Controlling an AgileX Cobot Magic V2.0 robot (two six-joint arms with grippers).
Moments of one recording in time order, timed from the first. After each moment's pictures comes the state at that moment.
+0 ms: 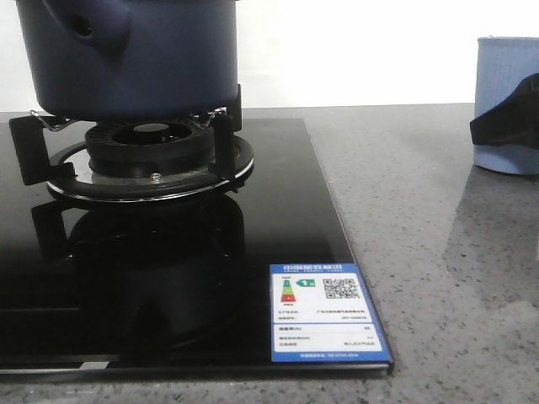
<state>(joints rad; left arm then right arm) -0.23 0.87 -0.94 -0.31 0.07 0.29 -0.16 1.42 -0.56 -0.97 -0.58 0.71</state>
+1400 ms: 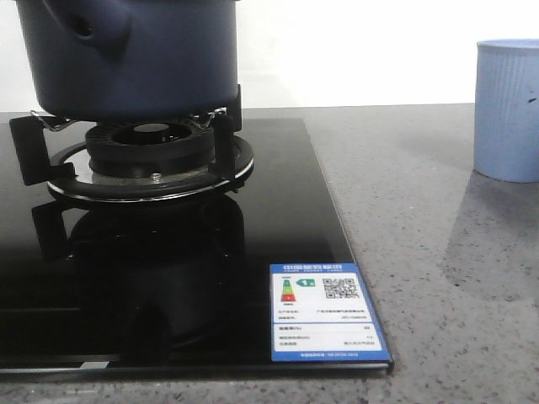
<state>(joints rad) -0.29 0.88 -0.94 -0.33 0.06 0.29 -0.16 0.89 -0.29 -1.18 -0.33 1.01</state>
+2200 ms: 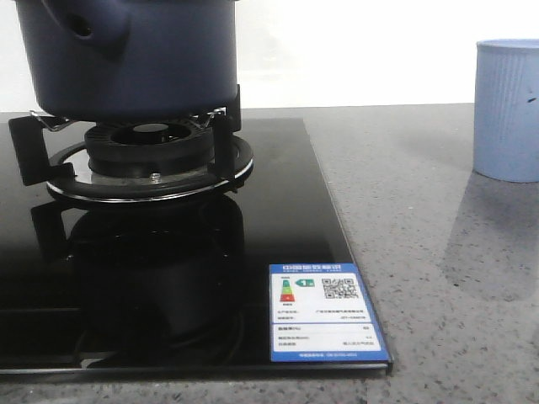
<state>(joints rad) -0.53 1.22 -0.94 -0.34 -0.07 0.29 -0.16 0.66 -0.23 -1.18 -0.32 1.10</state>
